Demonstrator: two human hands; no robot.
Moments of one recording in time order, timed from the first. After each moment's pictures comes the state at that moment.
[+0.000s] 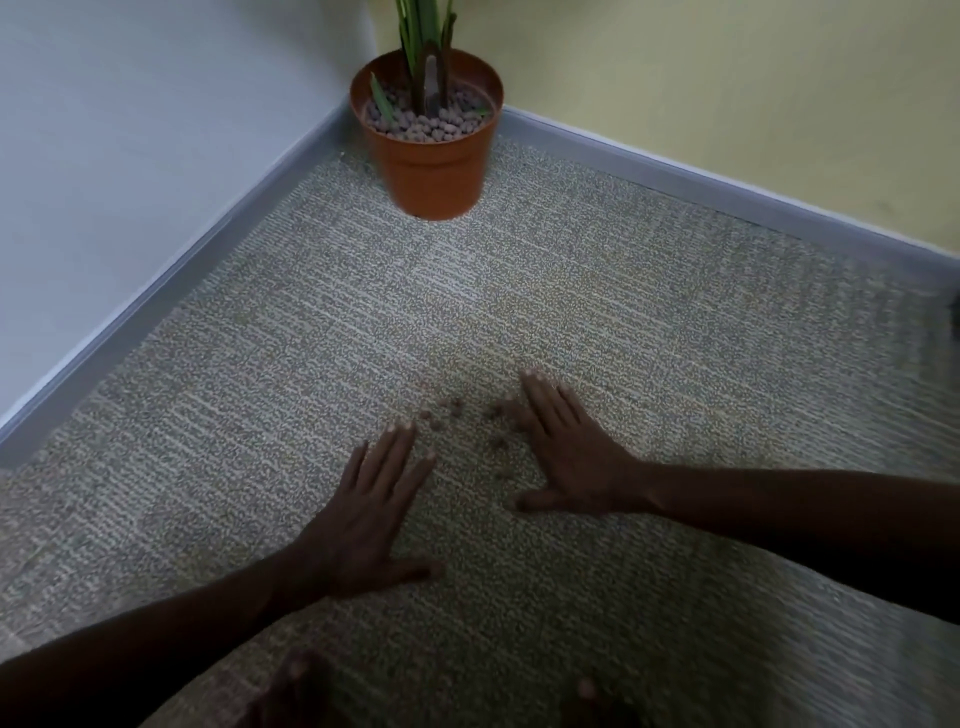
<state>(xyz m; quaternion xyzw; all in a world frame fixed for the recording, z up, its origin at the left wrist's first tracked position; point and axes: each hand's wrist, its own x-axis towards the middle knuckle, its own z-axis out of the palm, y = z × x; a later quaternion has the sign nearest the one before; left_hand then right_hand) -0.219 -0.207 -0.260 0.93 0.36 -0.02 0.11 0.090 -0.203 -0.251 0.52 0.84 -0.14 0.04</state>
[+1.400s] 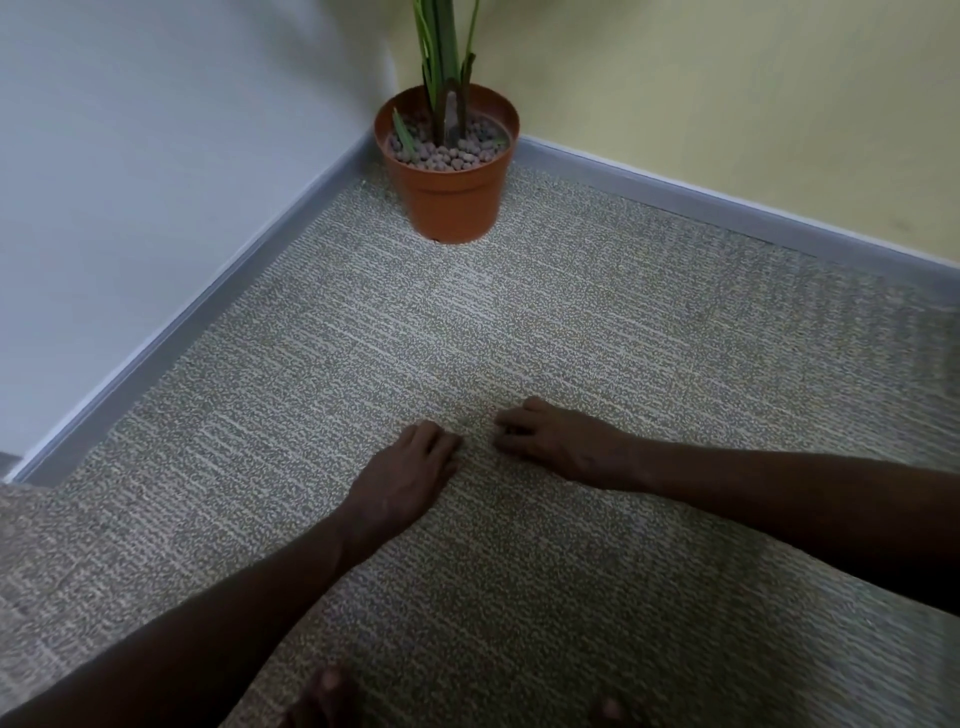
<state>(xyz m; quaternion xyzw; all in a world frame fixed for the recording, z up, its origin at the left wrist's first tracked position) -0.186 -0.153 -0.259 0.91 0.41 0.08 0.09 0.076 -0.152 -0.239 0.32 0.94 -0.07 -0.05</state>
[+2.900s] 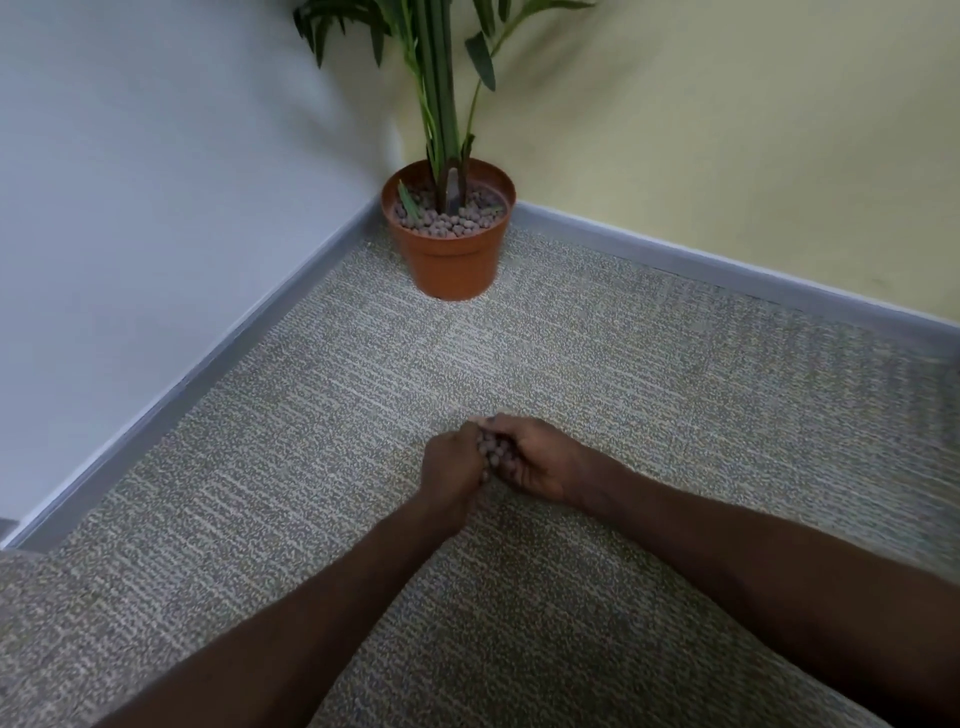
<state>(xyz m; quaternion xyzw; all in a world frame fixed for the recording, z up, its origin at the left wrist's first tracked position) -0.096 -0.110 -0.206 0.38 0.64 0.33 0.58 0.024 -0.103 -0.219 0.44 0.16 -0.79 -0.39</state>
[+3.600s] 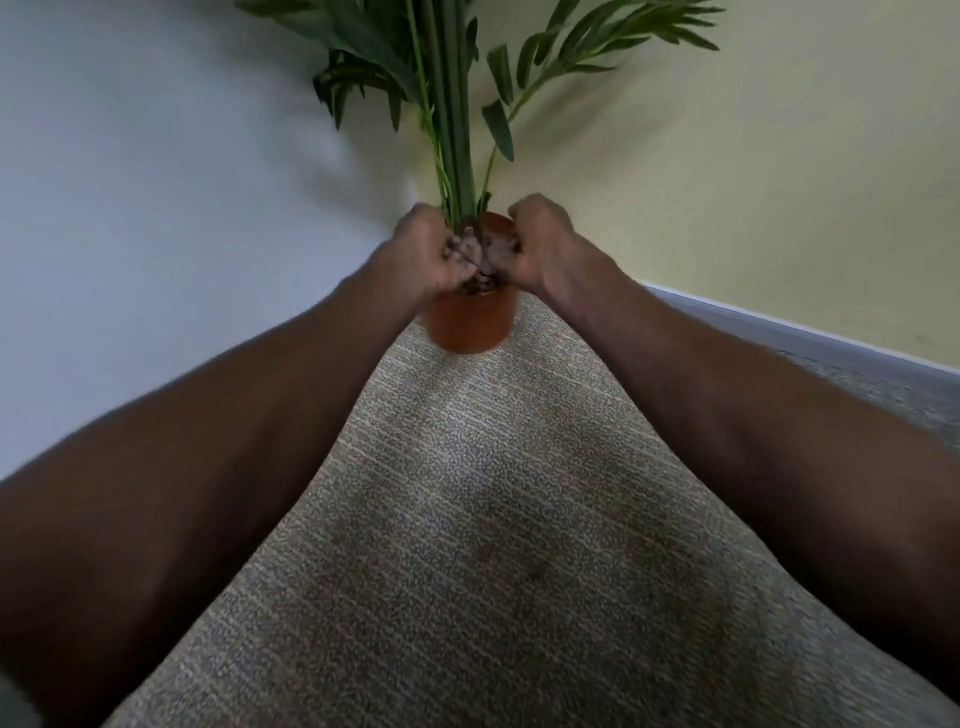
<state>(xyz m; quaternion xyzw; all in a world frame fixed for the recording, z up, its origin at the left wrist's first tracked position) -0.077 0.118 -0.029 0.17 0.46 0.47 0.74 0.031 0.110 -0.034 0.51 0.14 -0.60 -0.61</state>
